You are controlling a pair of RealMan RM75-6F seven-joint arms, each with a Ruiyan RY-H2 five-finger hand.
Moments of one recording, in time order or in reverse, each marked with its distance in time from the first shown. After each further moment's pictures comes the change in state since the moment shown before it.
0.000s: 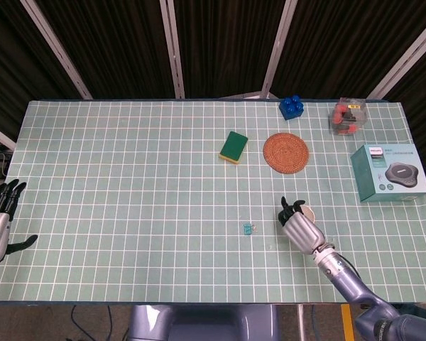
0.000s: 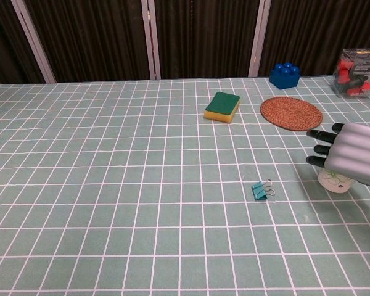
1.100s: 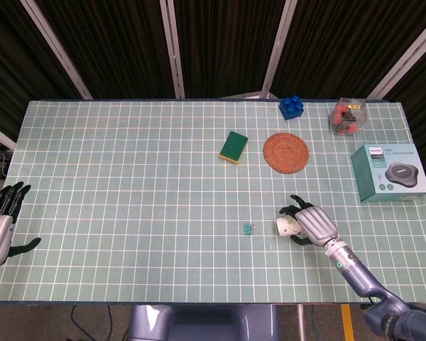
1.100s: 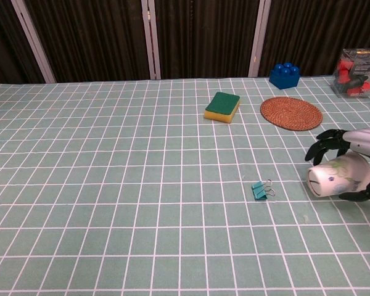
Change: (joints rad) left arm 0.000 0.011 0.015 -0.017 0.016 -0.009 -0.019; right arm 0.005 0.001 -0.013 0.116 0.002 -0.011 1.220
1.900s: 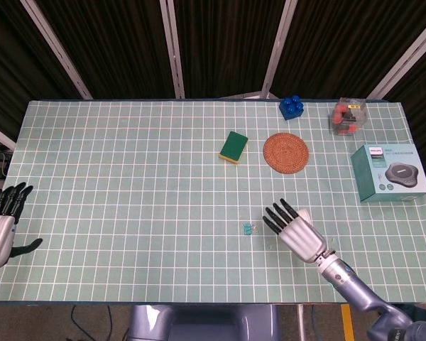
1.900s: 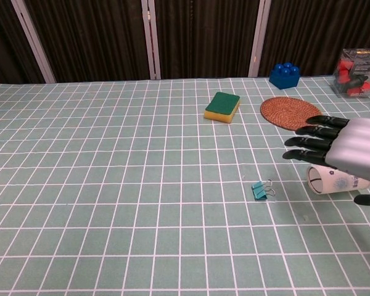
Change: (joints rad) left arm -0.001 -0.002 0.005 0.000 0.007 -0.003 -0.001; right arm -0.007 0.084 -0.018 -0.248 -0.103 0.048 -0.873
